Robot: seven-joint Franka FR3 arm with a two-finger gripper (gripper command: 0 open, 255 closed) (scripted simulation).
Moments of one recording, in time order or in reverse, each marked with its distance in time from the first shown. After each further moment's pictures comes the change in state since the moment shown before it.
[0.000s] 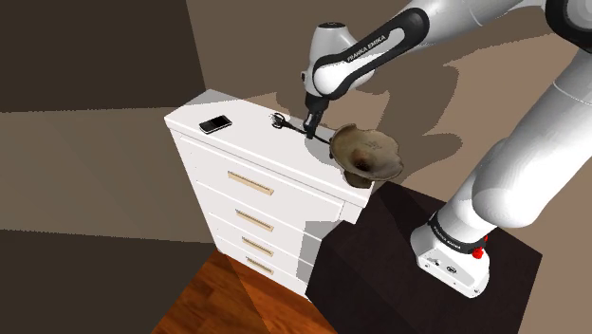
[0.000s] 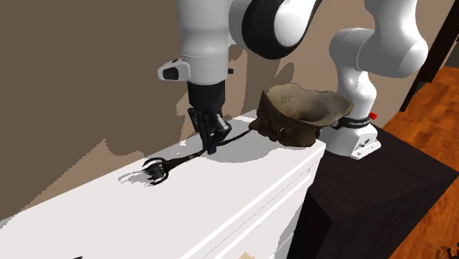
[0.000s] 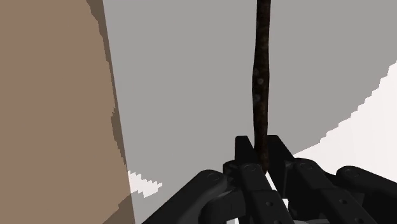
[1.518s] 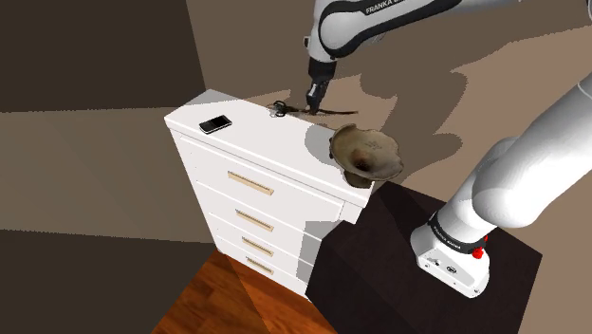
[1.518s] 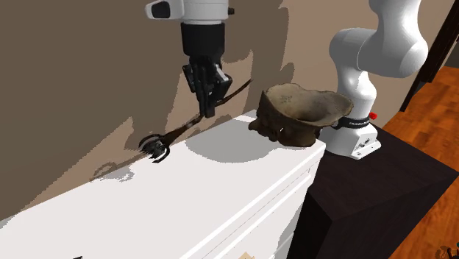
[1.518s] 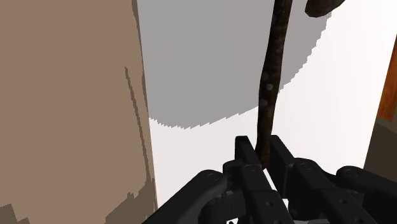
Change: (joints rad) arm 0.000 -0.139 0.000 0.119 -0.007 -0.257 0.012
